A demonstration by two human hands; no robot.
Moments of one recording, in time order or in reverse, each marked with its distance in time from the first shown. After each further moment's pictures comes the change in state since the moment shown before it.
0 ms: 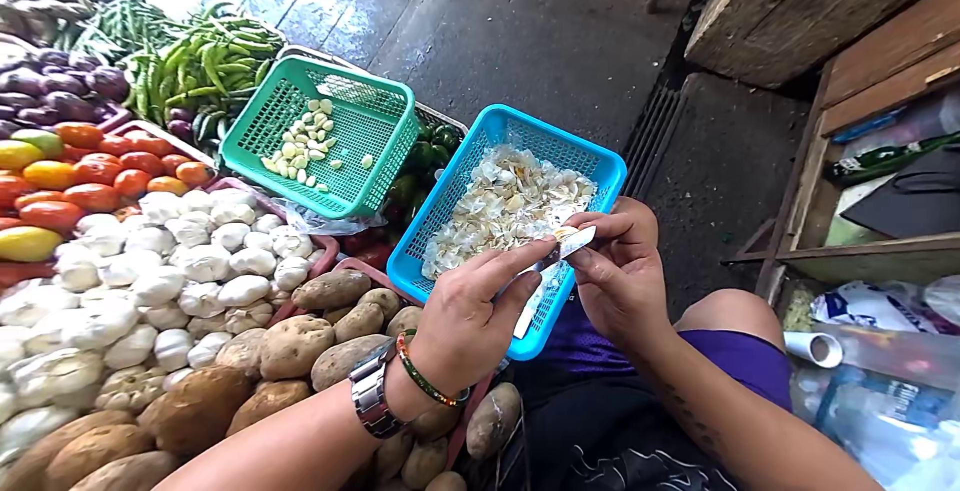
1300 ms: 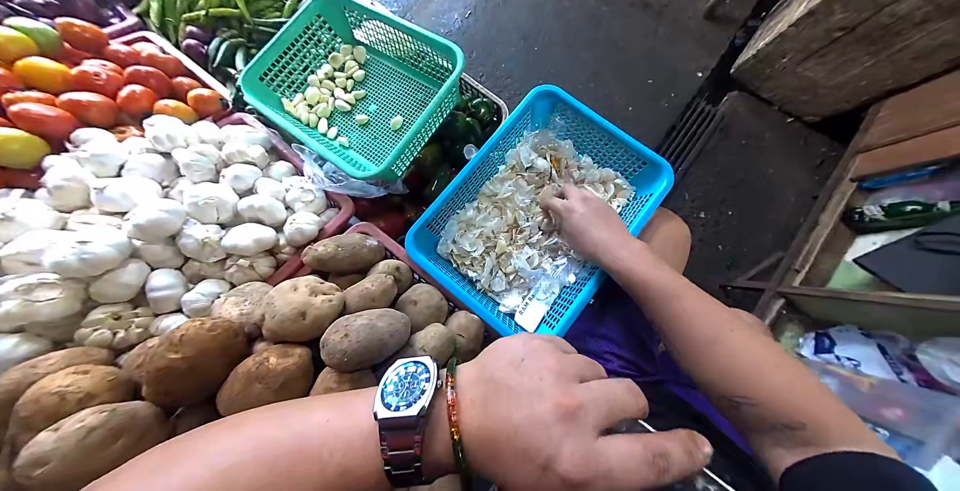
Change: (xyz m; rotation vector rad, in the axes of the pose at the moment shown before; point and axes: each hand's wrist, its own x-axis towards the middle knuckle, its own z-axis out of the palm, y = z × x) left_hand -0.022 0.027 0.006 0.178 -0.280 0.747; right_hand 0.088 0.091 -0.053 -1.763 -0.736 0.285
